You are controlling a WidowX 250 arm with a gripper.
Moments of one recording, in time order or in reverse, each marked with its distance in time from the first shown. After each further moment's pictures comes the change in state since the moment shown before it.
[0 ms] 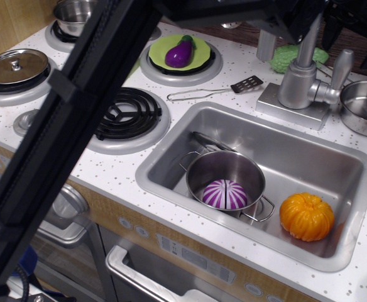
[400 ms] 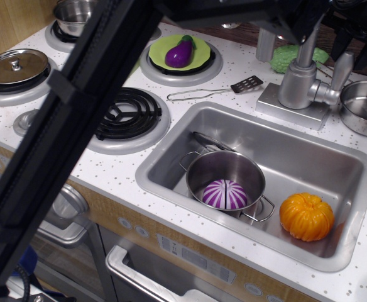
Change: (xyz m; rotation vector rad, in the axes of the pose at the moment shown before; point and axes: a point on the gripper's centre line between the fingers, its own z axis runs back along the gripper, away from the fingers) arm -0.014 -0.008 -0.004 0.001 0.038 0.040
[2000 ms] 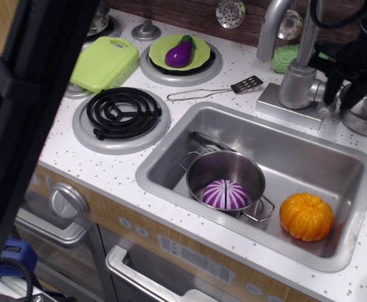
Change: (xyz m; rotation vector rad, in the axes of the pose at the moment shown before) arm -0.047 -0.002 0.002 -0.043 0.096 0.046
